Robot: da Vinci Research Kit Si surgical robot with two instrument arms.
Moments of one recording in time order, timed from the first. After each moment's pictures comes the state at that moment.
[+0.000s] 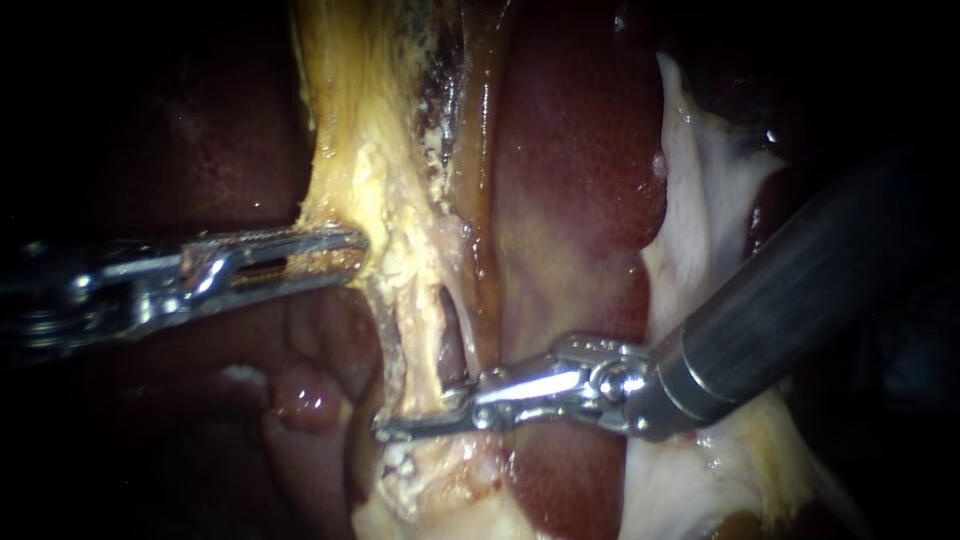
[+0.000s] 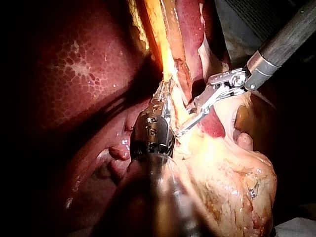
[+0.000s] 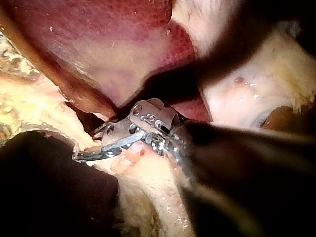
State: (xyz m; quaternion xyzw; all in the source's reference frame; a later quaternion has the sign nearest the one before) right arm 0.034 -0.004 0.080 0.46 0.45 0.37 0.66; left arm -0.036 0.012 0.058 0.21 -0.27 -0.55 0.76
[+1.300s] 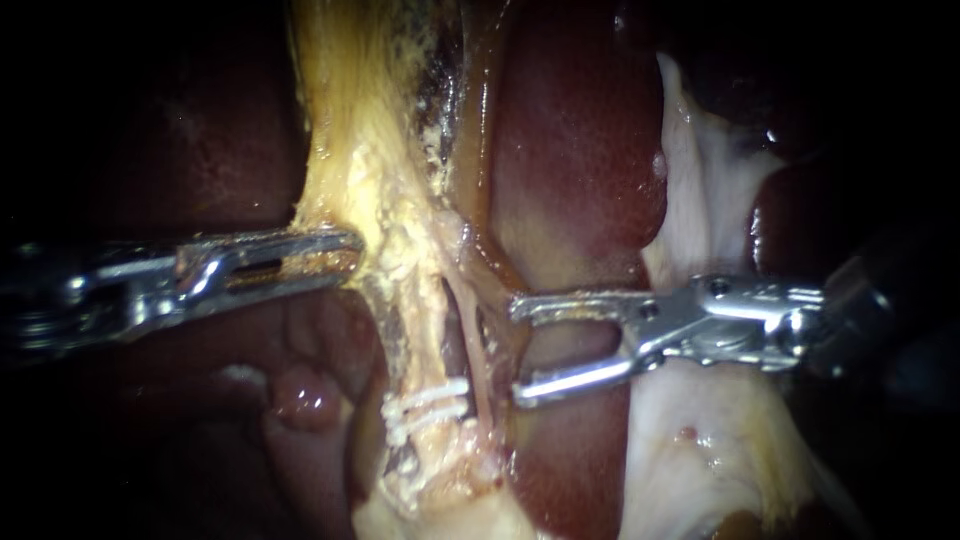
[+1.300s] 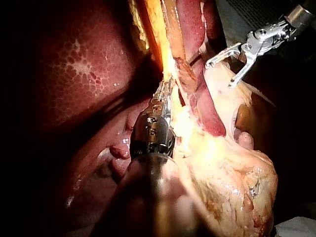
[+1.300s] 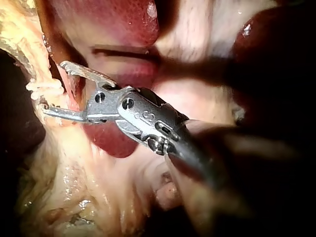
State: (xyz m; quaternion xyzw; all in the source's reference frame) right arm 0.021 0.005 0.068 0.26 0.59 0.19 0.74; left arm -0.035 0.012 0.058 0.21 -0.27 -0.55 0.76
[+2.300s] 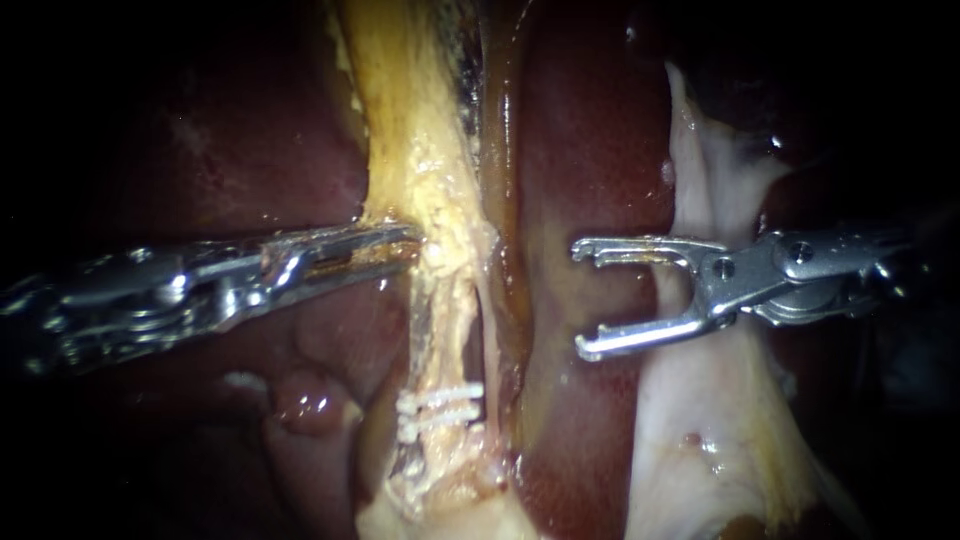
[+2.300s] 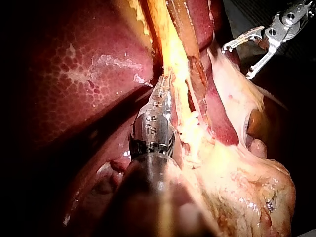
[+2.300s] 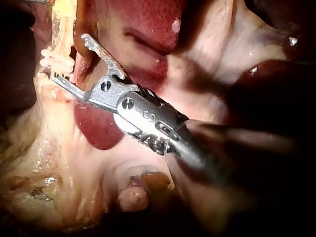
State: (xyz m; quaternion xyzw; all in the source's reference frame) right arm 0.020 0.005 0.067 0.22 0.60 0.15 0.75; left arm -0.040 0.009 0.067 0.22 -0.26 -0.53 0.77
